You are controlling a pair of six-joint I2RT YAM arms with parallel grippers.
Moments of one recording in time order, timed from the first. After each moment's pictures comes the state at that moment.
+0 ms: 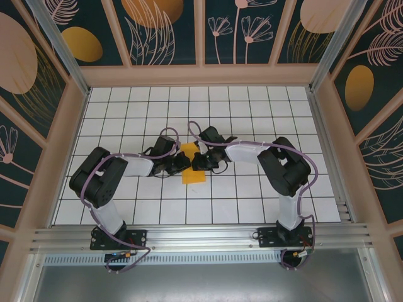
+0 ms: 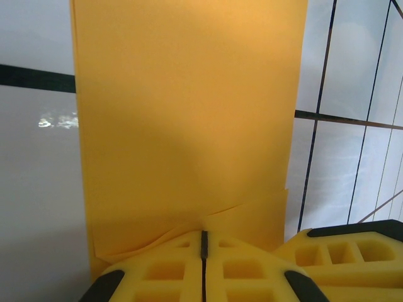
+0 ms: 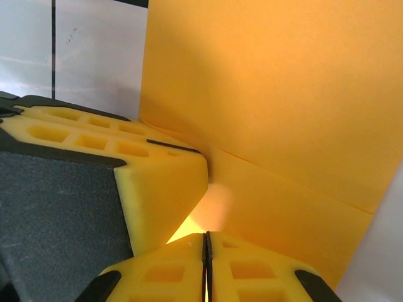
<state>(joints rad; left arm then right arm) -0.52 1.76 0.72 0.16 0.42 -0.89 0.75 1.93 1.14 -0.31 -0.44 0.54</state>
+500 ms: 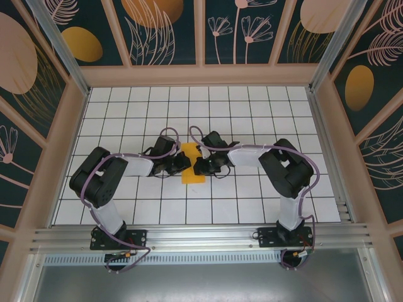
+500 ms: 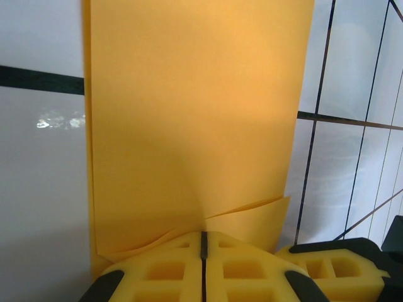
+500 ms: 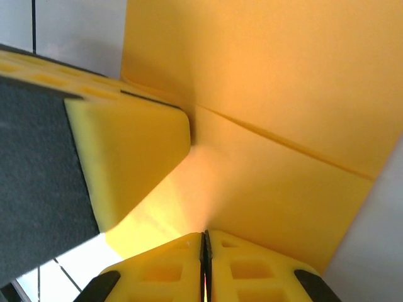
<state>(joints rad) -0.52 1.77 0.72 0.16 0.42 -0.90 0.75 1.89 1.04 -0.25 -0.45 0.54</state>
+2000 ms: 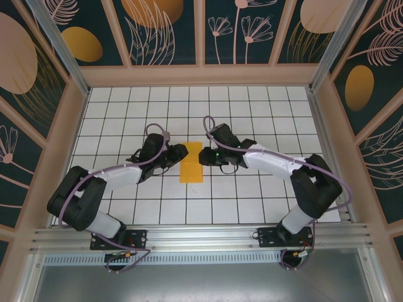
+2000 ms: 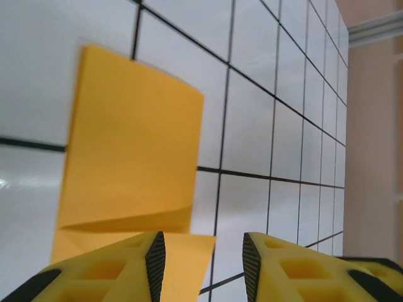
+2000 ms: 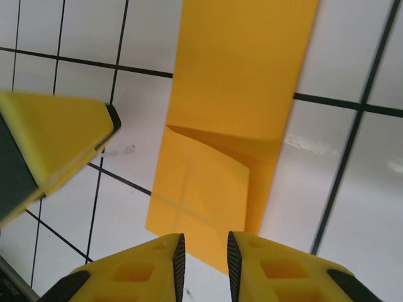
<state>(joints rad) -0.52 1.49 0.60 0.26 0.28 -1.03 0.75 1.63 1.02 -0.32 -0.24 0.63</state>
